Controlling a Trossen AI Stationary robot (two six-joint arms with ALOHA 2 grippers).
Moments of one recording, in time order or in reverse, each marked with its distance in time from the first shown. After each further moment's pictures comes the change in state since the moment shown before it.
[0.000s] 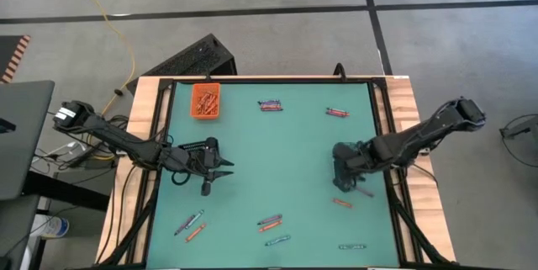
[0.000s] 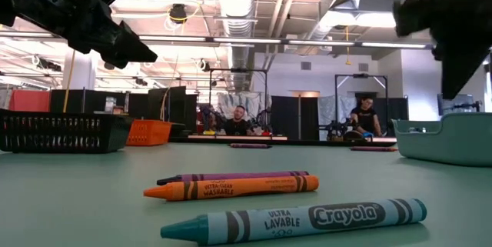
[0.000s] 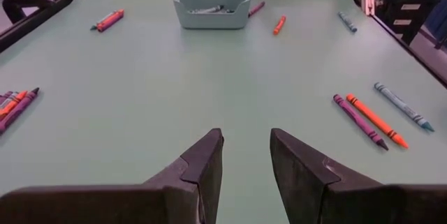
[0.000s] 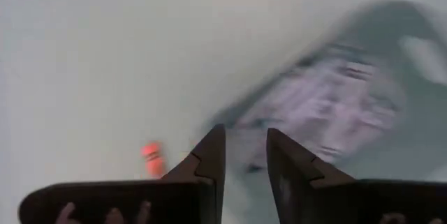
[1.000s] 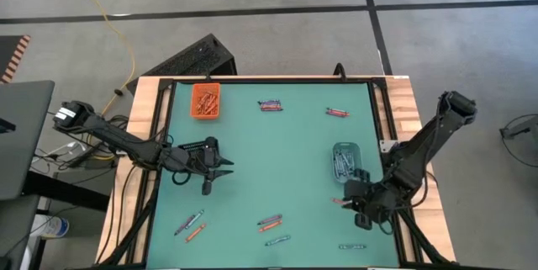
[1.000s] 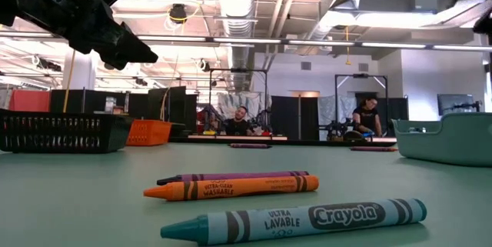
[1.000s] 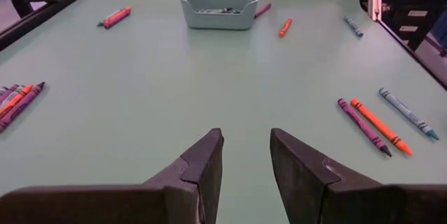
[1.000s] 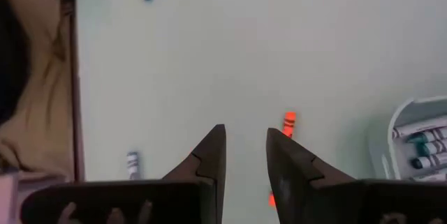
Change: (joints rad) left arm 0.000 0.000 0.000 -0.001 -0.020 -0.028; right arm 0.455 0.008 -0.021 0.243 0.188 0.009
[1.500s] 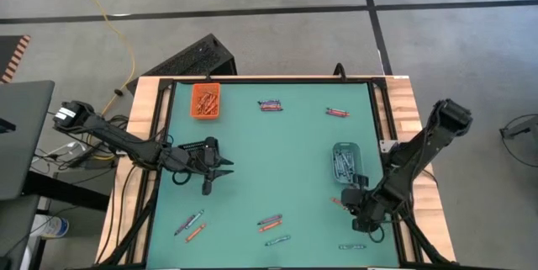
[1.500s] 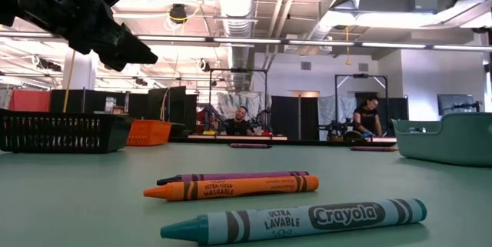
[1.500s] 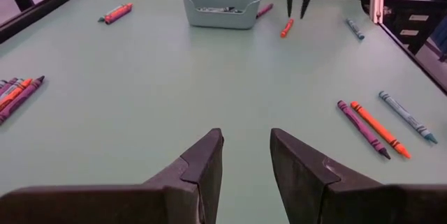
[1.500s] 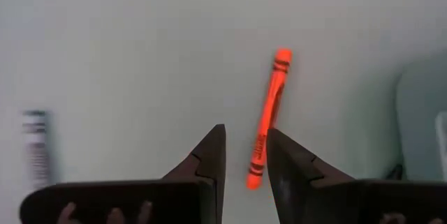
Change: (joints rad) left arm 0.000 0.000 0.000 -0.003 -0.002 -0.026; right arm 0.039 0.184 -0.114 0.099 -0.059 0.017
